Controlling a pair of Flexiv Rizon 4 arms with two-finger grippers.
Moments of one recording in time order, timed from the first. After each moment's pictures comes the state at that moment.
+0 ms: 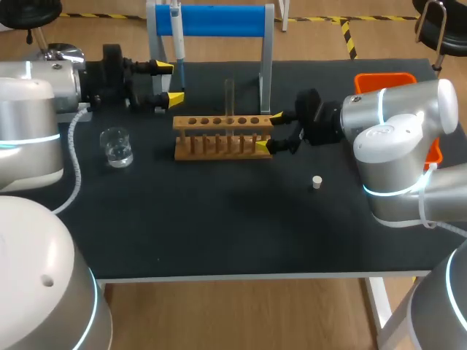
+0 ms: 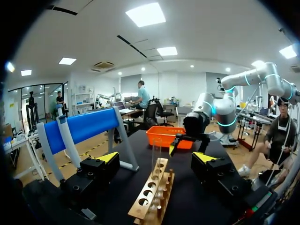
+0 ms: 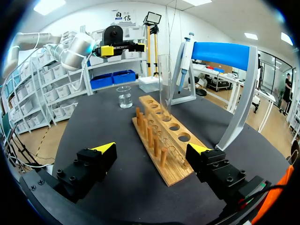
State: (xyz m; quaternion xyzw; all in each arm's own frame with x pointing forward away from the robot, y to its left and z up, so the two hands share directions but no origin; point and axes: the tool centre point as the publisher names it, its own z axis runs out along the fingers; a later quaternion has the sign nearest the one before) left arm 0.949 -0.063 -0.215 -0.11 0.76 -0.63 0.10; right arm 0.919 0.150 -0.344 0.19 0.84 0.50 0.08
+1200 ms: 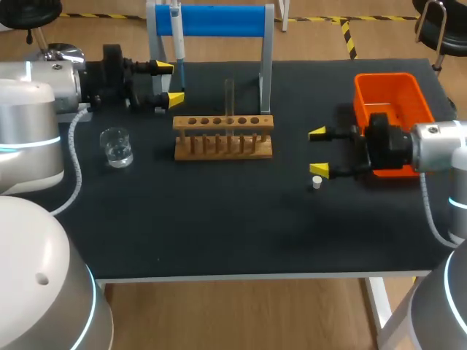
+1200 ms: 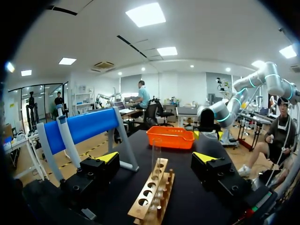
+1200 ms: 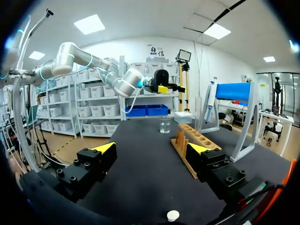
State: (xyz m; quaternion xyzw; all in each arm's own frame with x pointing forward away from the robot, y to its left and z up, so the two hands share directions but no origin) left arm 0.949 -0.064 -0.215 -0.11 0.76 -0.63 0.10; right arm 0.820 0.066 -0.299 0.05 0.75 0.66 0.01
